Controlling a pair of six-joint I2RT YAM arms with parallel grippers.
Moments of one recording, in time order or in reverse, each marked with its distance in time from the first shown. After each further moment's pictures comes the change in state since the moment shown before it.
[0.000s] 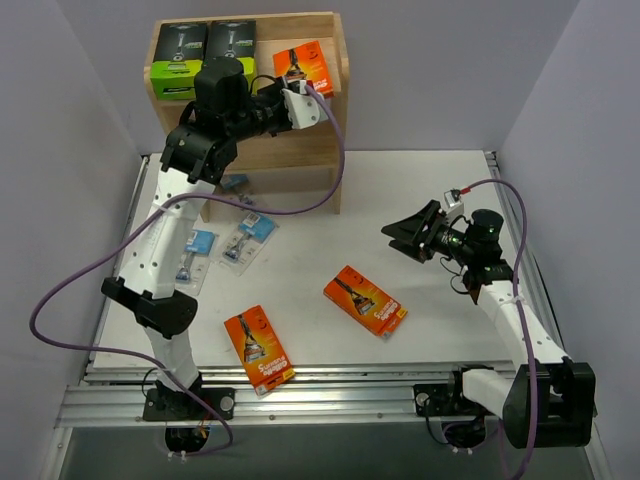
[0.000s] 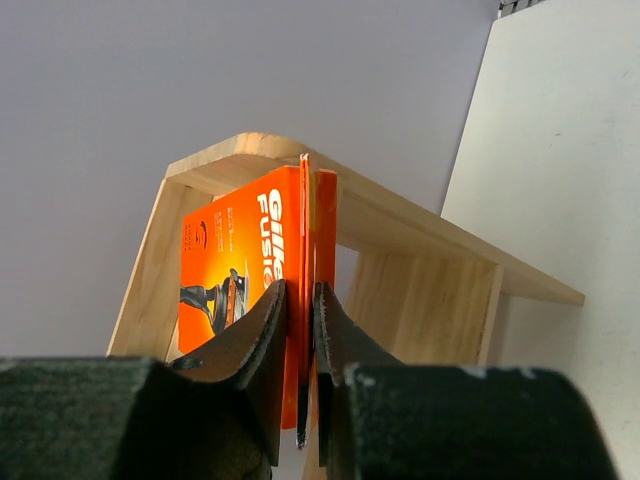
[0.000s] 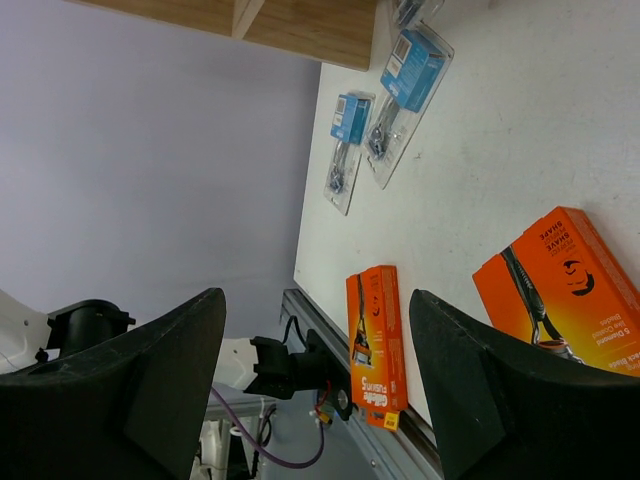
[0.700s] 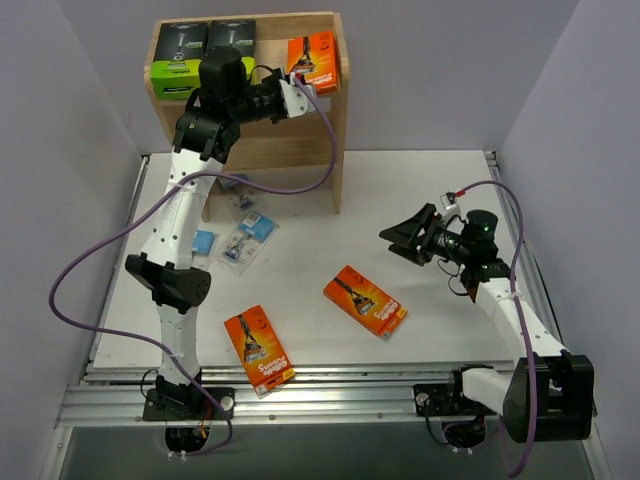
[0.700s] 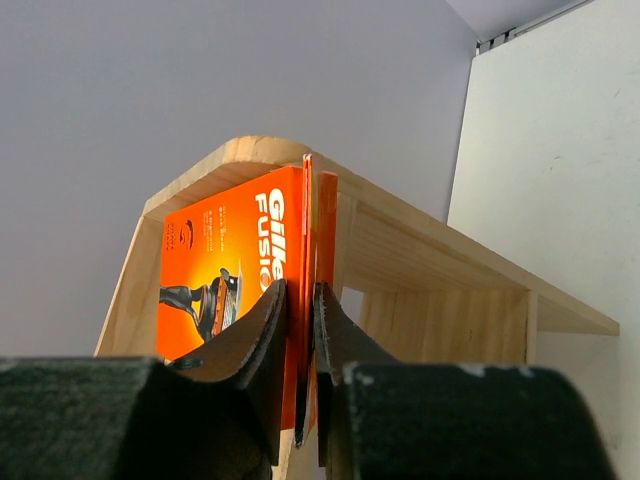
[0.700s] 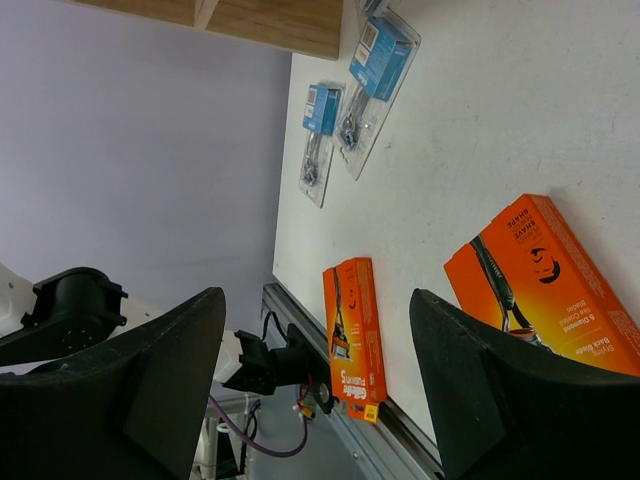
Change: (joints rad) left arm 0.121 0.226 0.205 0.037 0.266 0.023; right arm 0.016 0.029 0.000 -0.053 0.026 -0.065
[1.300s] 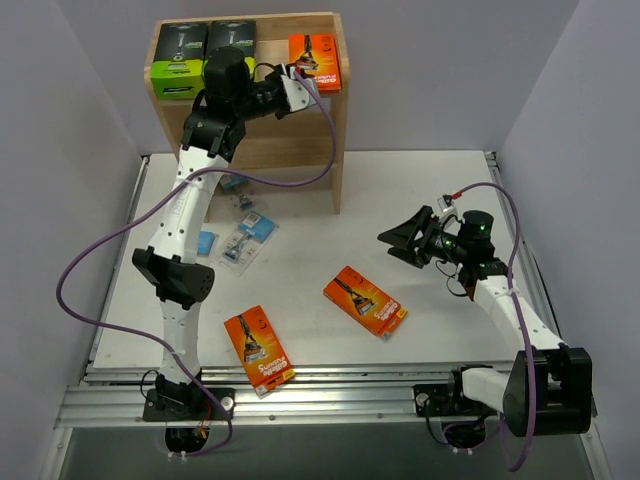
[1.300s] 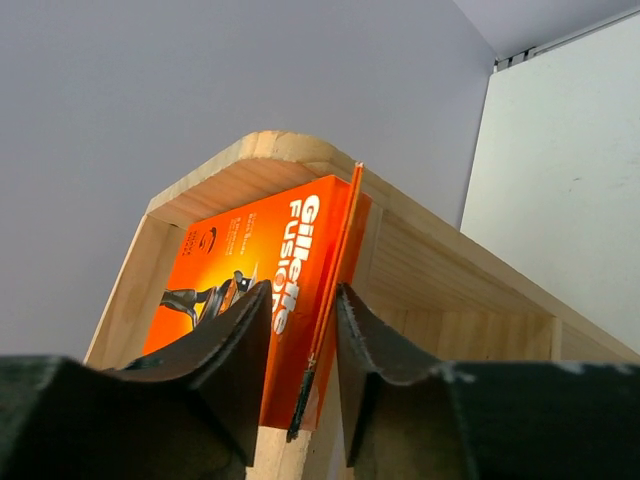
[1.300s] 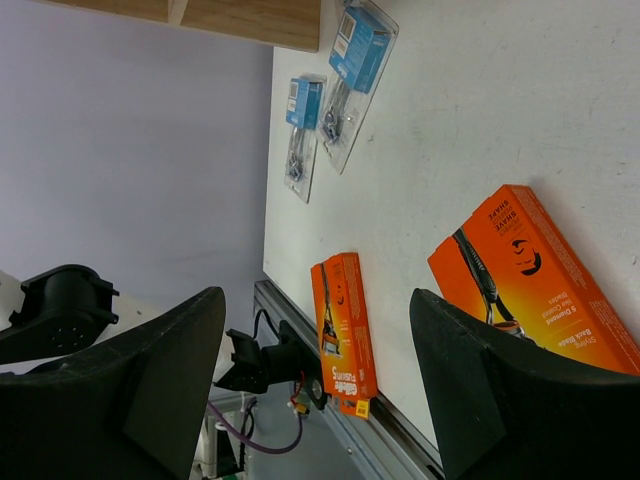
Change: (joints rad) left arm 0.016 0.058 0.014 0.117 0.018 -0.077; right arm 0.009 0.032 0.000 -0.026 0.015 -0.026
